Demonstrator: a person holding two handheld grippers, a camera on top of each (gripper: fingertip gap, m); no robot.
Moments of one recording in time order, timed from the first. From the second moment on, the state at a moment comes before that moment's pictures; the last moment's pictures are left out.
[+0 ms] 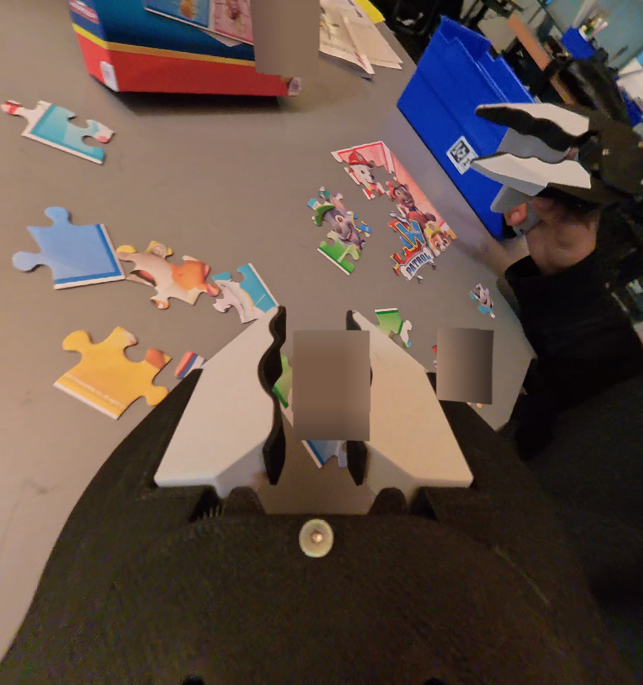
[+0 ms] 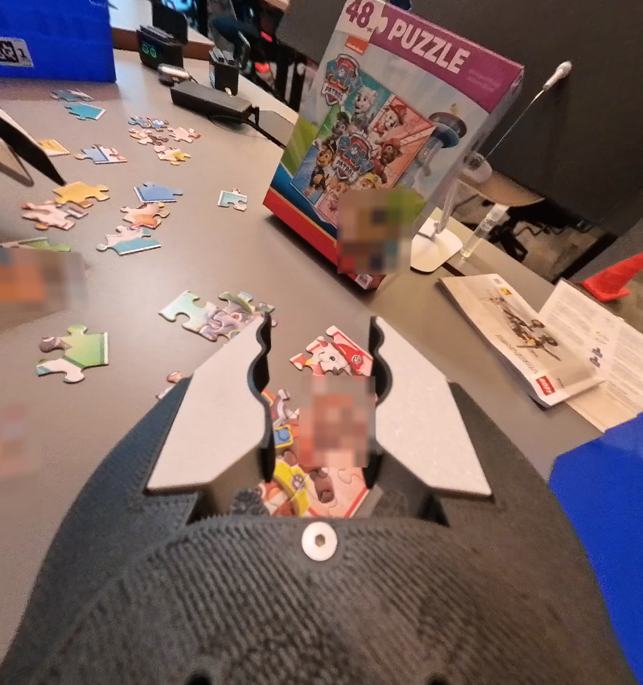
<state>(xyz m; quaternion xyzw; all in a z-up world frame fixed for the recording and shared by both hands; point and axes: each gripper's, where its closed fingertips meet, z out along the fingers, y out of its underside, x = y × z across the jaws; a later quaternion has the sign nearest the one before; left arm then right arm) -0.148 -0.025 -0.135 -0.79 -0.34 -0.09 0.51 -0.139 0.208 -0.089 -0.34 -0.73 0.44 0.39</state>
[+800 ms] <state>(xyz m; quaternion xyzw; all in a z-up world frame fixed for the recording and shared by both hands) -0.151 0.009 -0.133 -0.79 -0.35 -0.09 0.50 -0.130 0.219 -0.089 -0.34 -0.67 0.55 0.35</state>
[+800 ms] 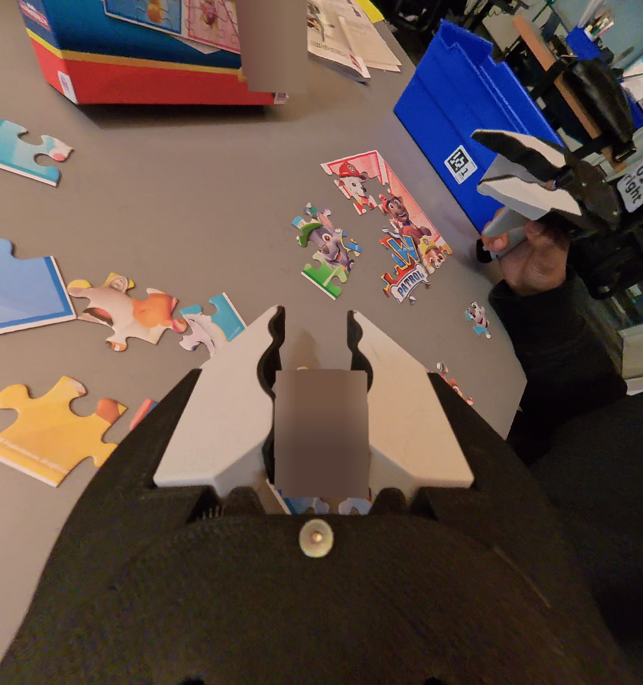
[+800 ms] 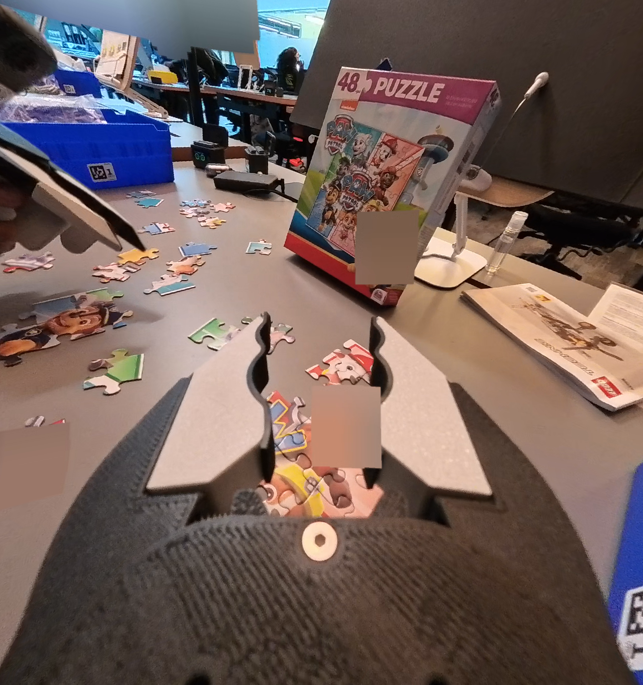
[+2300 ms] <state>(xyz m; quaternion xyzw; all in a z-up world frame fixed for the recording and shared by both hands) -0.135 0.025 -0.148 -0.82 -0.32 -0.10 0.47 -0.124 0.250 -0.057 -0.37 -0.59 0.61 0.38</state>
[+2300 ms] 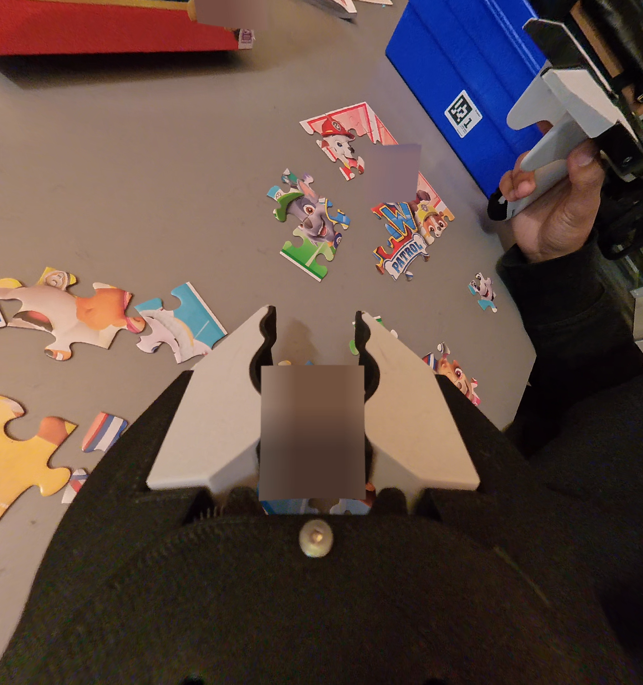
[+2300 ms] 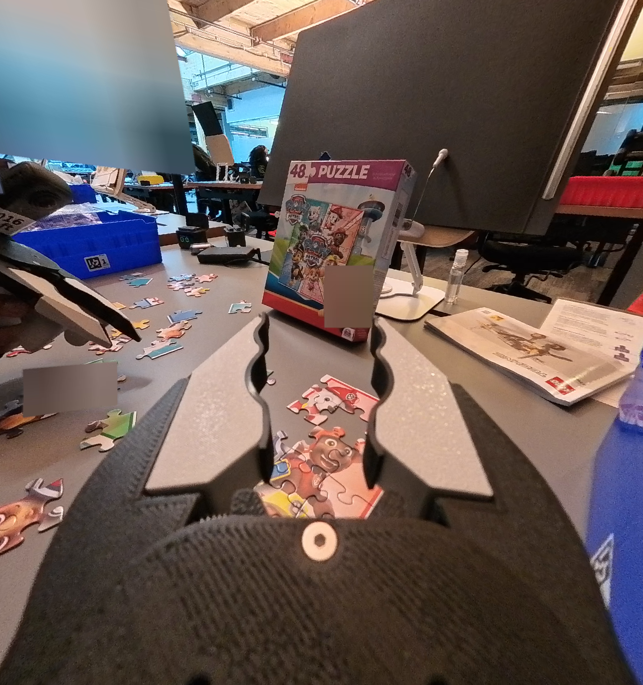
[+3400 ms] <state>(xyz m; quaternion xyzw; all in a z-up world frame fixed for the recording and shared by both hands) -0.141 0.064 -0.151 -0.85 -0.28 -0.04 0.45 -0.122 0.251 -0.053 -0.36 -0.58 0.61 0.40</state>
